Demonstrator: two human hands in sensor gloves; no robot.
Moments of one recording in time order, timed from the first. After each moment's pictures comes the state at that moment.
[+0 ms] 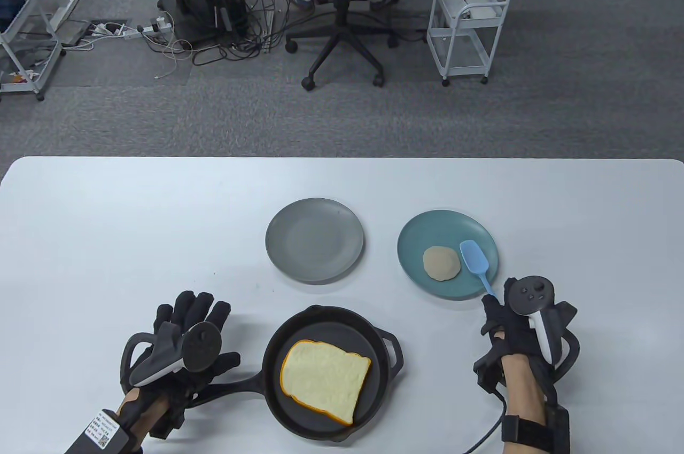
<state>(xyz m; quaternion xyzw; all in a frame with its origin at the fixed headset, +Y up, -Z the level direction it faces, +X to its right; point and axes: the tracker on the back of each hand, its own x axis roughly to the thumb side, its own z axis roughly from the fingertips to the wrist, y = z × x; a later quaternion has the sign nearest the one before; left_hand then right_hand) -0.280 -0.730 -0.284 -0.12 -0.13 -0.03 0.98 0.271 -0.743 -0.323 -0.31 0.04 0.93 0.18</state>
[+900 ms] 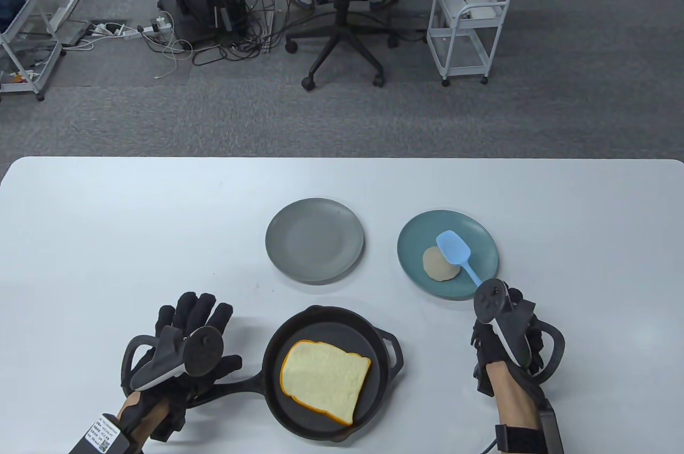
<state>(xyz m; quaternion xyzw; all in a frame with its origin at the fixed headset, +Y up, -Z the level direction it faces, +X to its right) -0.277 -0.726 -0.281 -0.10 -0.13 -0.04 0.99 0.208 -0.687 -0.305 -0.19 -0.09 0.98 0.04</state>
